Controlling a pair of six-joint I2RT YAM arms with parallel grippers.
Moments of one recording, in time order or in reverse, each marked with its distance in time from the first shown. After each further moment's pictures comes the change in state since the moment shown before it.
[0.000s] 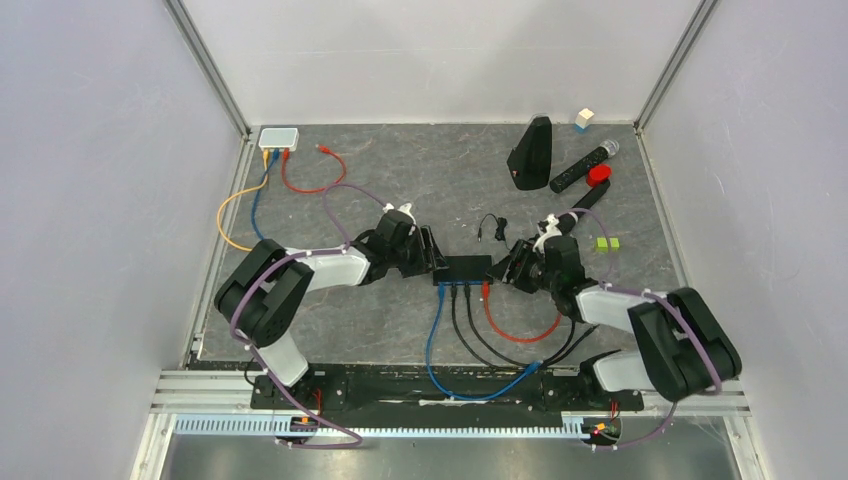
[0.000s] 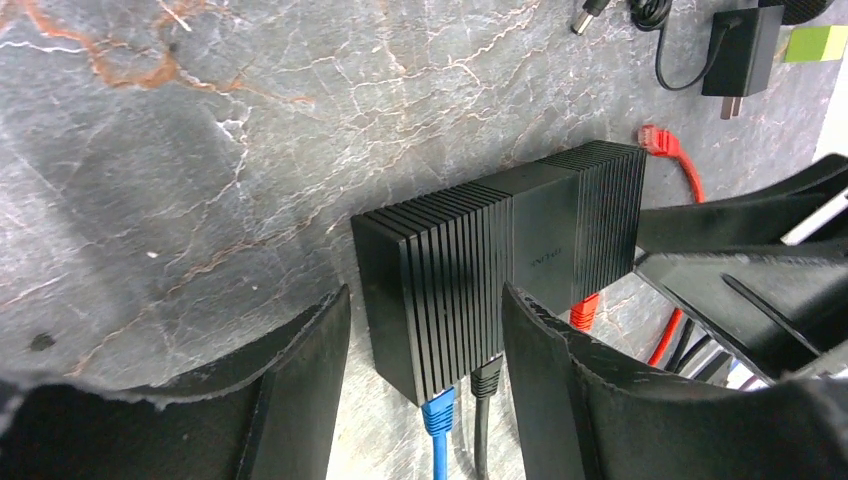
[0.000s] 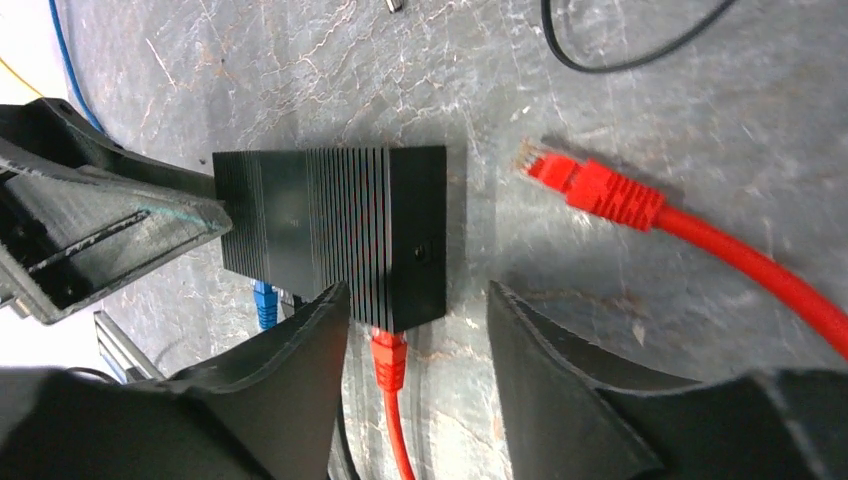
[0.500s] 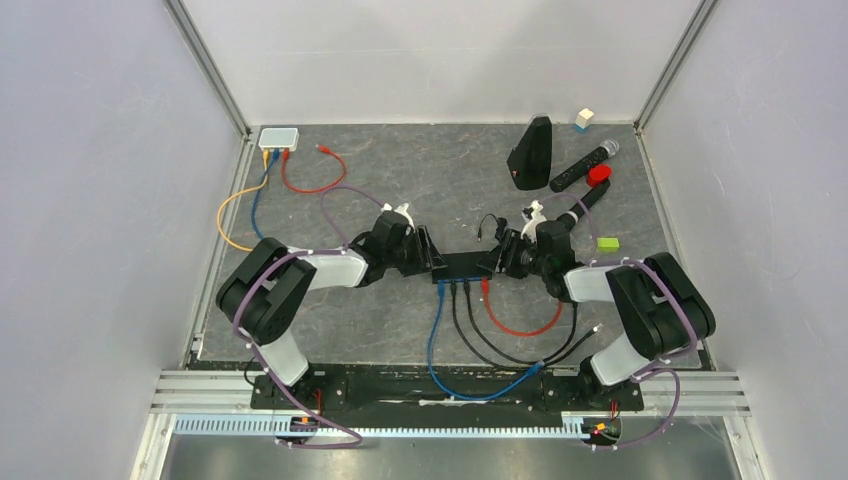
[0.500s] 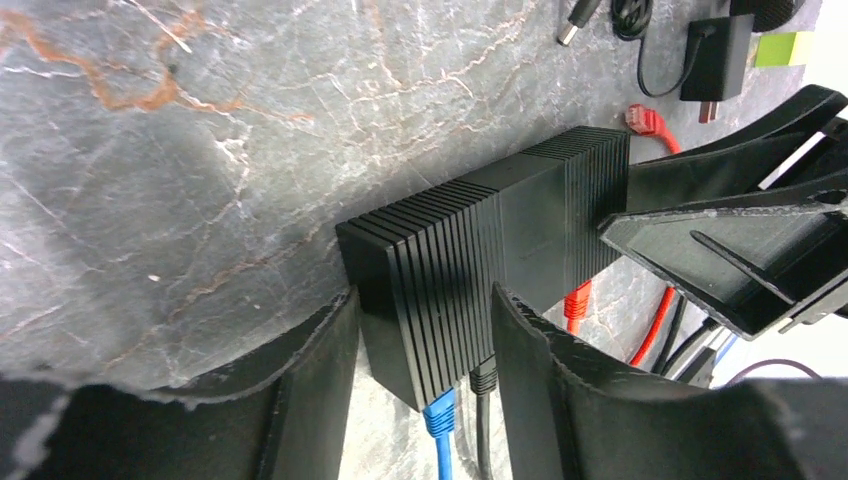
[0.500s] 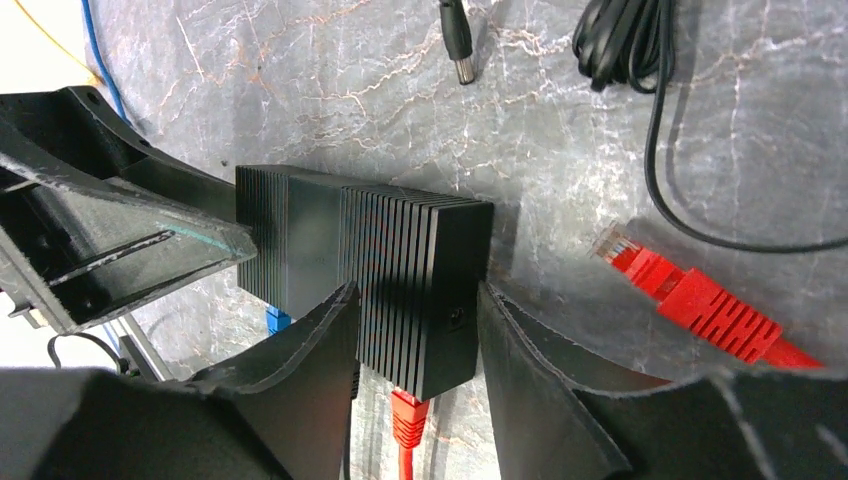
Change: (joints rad) left arm 0.013 0.020 -0.035 0.105 0.053 -0.009; right arm -0.003 0.238 0.143 0.094 -0.140 -0.094
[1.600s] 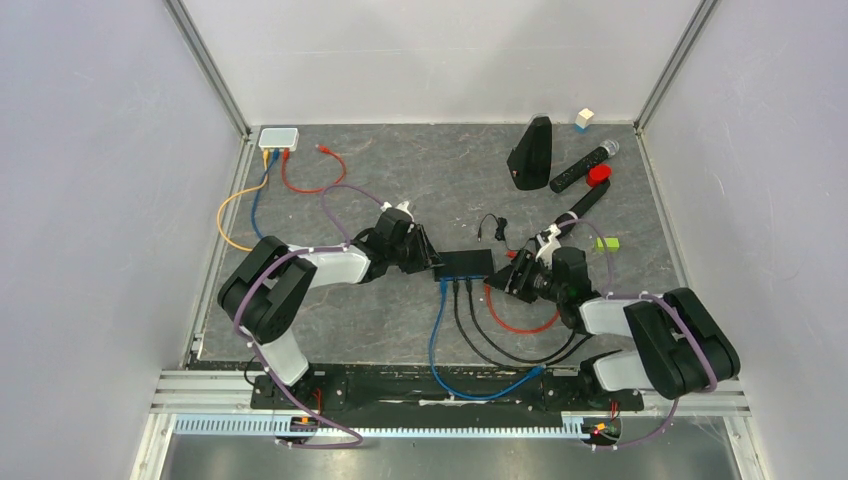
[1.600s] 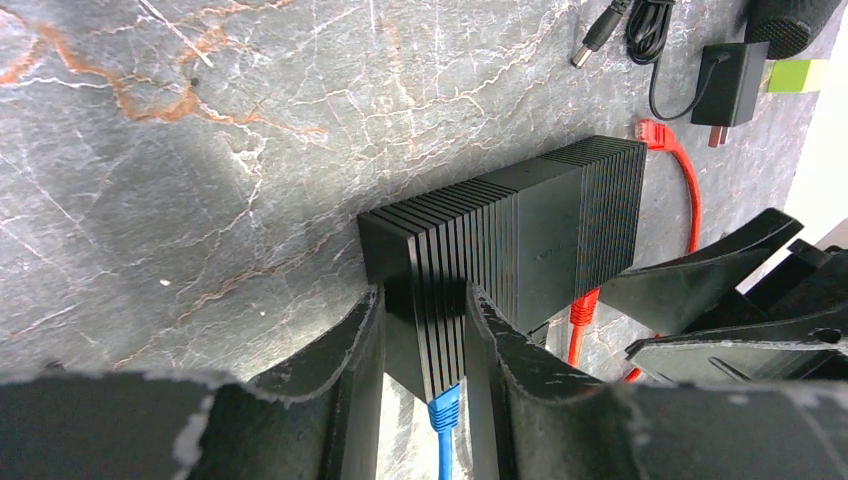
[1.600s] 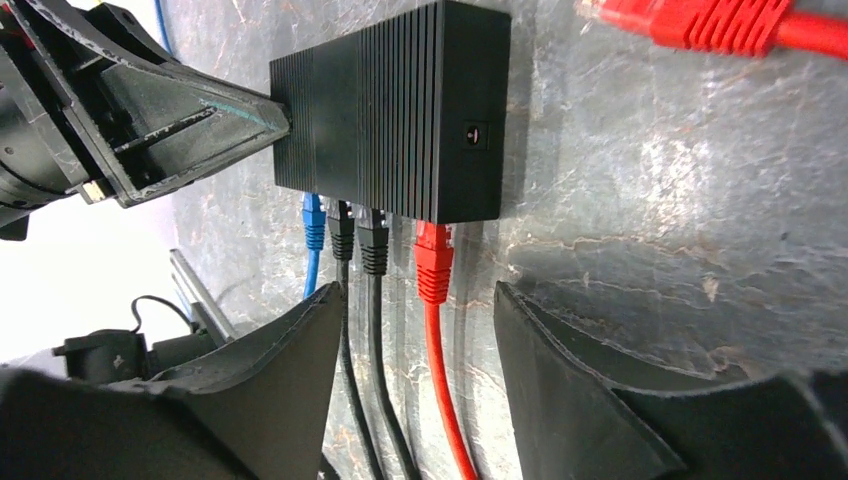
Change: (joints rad) left arm 0.000 0.013 0.042 -0.063 -0.047 -0.018; right arm -0.027 -0.208 -0.230 0.082 -0.052 0.126
